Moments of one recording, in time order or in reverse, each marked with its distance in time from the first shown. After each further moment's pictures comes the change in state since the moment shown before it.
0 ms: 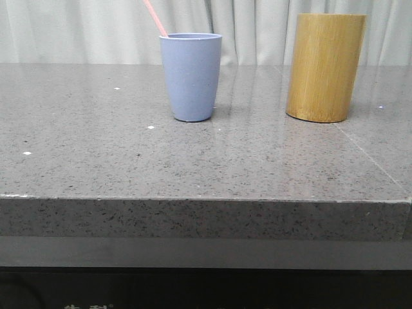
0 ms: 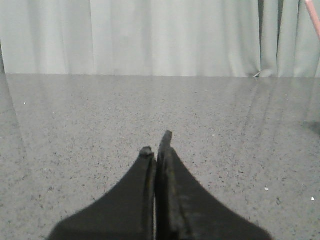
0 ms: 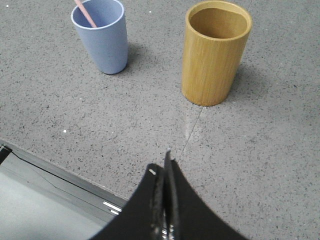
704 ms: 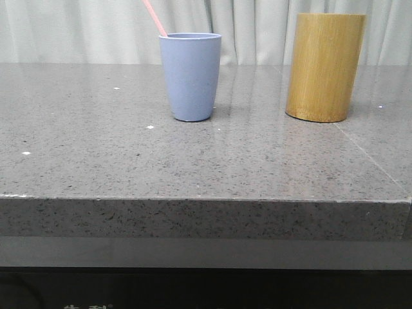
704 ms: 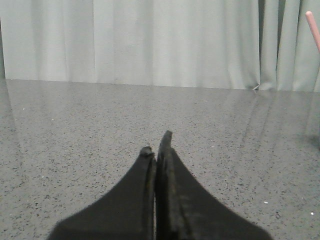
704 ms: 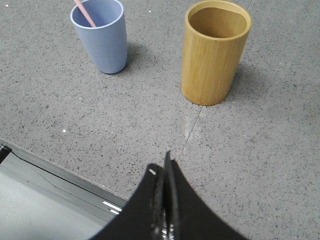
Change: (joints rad) left arm 0.000 0.000 0.009 -0.025 -0.059 0.000; right arm 0.000 0.000 0.002 0.000 0.000 0.000
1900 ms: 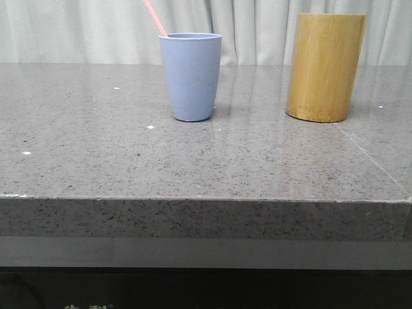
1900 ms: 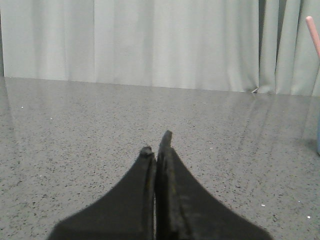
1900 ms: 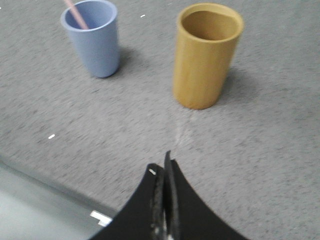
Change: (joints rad) left arm 0.000 0.000 0.000 0.037 -0.007 -0.060; right arm -0.038 -0.045 0.078 -0.025 -0.083 -0.004
